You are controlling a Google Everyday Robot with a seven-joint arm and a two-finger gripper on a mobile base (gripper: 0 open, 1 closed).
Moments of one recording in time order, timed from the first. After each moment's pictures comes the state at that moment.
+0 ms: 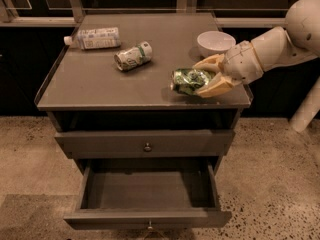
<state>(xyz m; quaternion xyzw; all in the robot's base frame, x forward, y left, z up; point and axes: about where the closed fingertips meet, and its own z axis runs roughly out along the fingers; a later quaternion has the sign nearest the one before) 0.584 -0.130 0.870 -0.69 0.57 0.23 0.38</state>
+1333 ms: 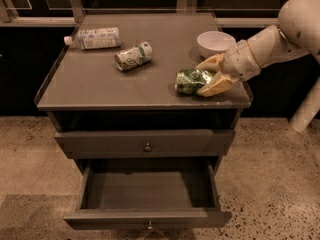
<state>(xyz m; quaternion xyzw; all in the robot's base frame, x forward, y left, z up) 0.613 -0.148 0.847 -0.68 0.61 0.21 0.35</state>
